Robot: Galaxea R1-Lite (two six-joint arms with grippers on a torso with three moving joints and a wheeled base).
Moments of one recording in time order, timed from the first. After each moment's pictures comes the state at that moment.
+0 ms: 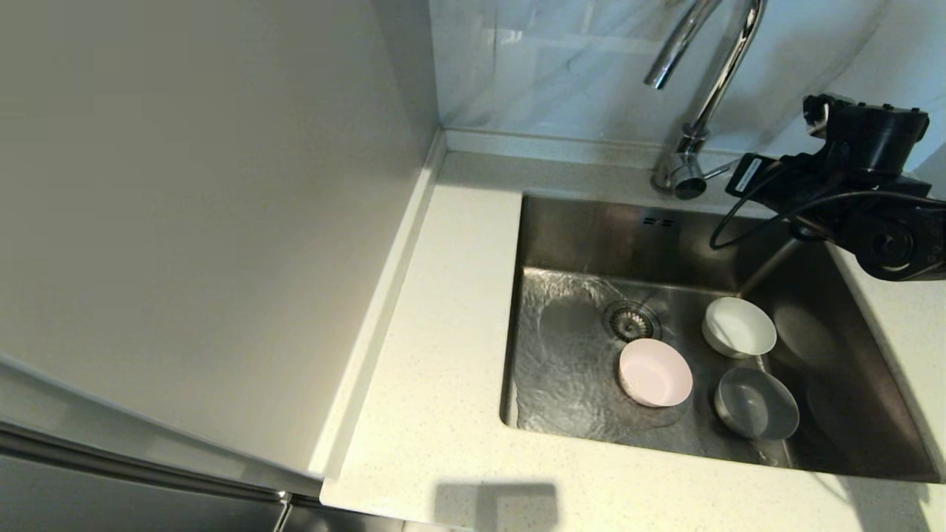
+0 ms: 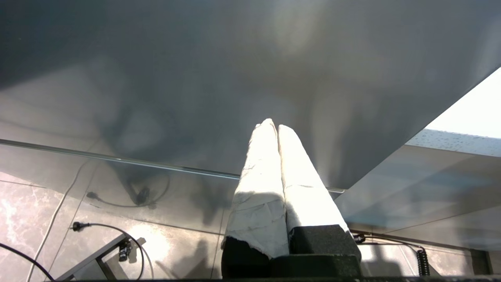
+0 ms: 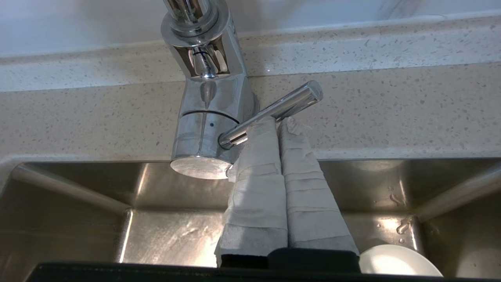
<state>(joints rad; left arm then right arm) 0.00 0.00 0.00 0.00 0.02 -0.02 -0.01 1.97 -1.46 -0.55 -0.07 0.22</state>
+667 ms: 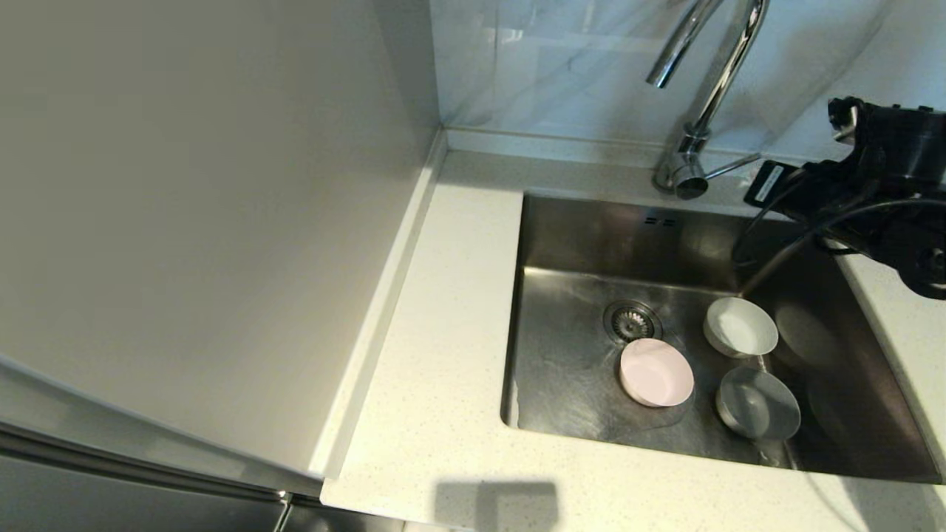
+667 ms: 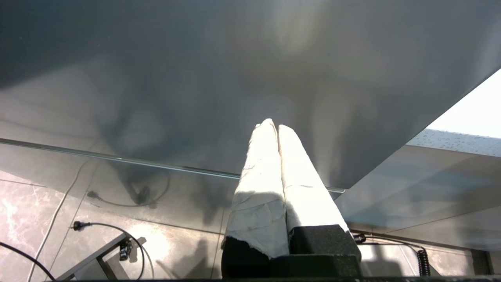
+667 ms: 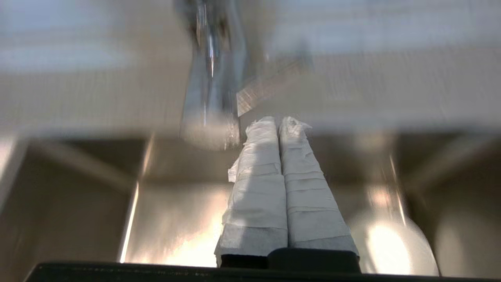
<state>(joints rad) 0.00 0.00 0.00 0.00 0.02 -0.02 -0.01 1.82 -1.27 -0.55 -0.07 0.22</state>
